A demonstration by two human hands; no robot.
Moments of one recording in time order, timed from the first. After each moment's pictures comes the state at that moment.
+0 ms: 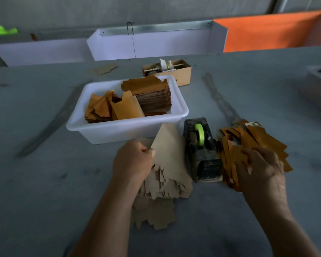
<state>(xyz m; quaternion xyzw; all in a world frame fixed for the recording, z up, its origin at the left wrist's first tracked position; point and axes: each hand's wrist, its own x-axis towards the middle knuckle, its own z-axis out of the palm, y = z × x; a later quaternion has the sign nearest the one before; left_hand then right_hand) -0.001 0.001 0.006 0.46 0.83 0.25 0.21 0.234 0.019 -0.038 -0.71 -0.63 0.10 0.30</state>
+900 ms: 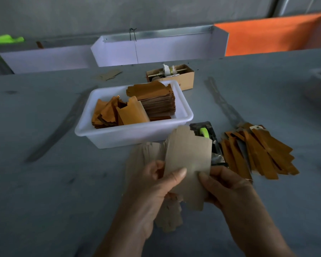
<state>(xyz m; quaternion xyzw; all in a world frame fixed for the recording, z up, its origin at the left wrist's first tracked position) 0.020 -0.054 0.011 0.35 0.61 0.48 0.53 0.172 -0.028 -0.009 -0.48 -0.43 0.62 0.44</state>
